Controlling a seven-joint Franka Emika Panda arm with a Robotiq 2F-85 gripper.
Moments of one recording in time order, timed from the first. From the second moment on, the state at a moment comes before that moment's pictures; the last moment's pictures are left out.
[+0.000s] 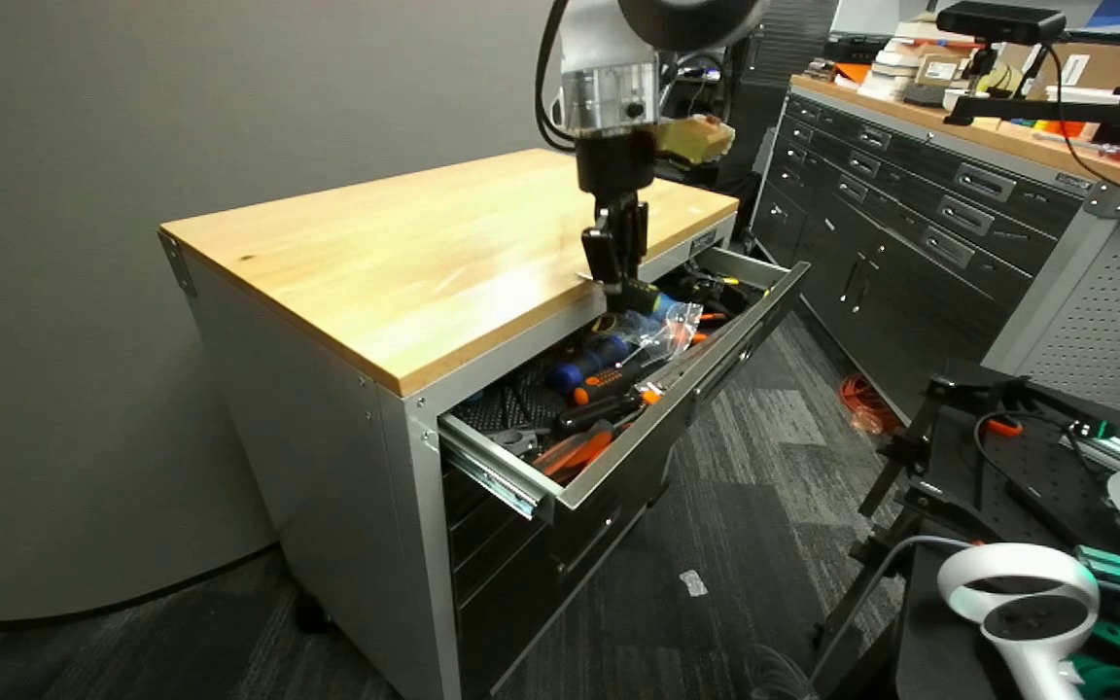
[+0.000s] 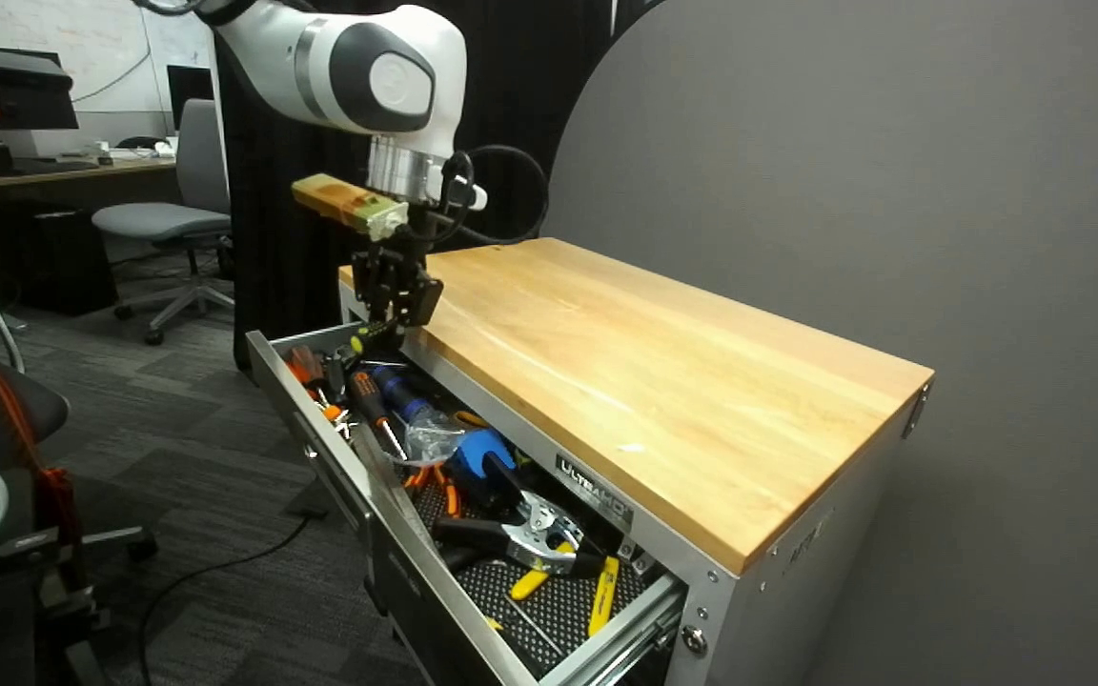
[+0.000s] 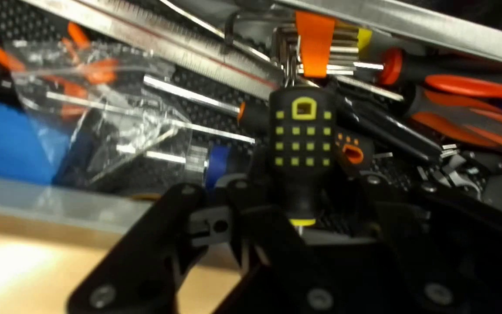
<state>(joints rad) 0.17 0.41 0.12 -1.95 -0.03 2.16 0.06</state>
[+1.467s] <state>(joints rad) 0.15 0.19 0.13 -2.29 0.11 2.01 0.12</state>
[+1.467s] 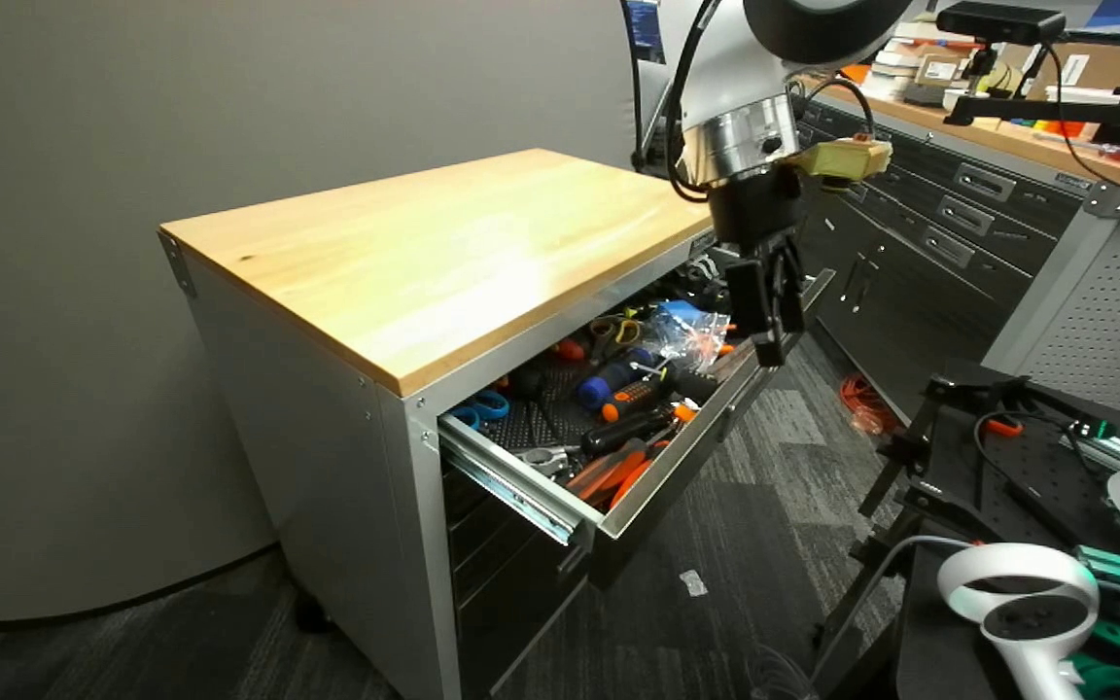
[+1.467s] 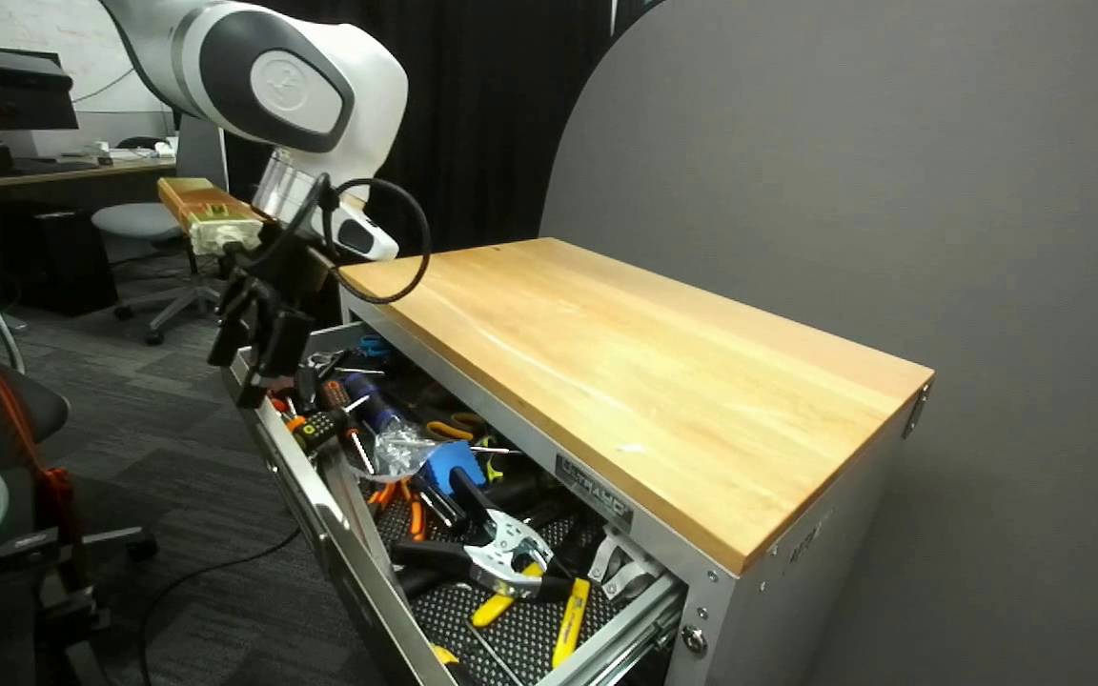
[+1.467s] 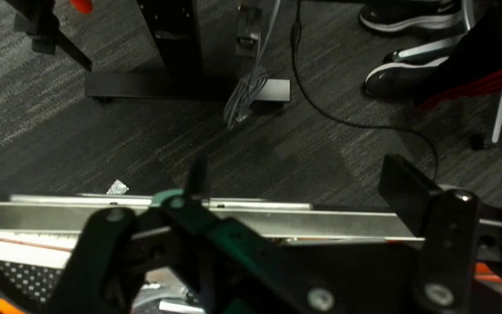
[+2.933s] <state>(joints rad) 0.41 0.37 -0.05 -2.27 -0.40 2.64 0.72</state>
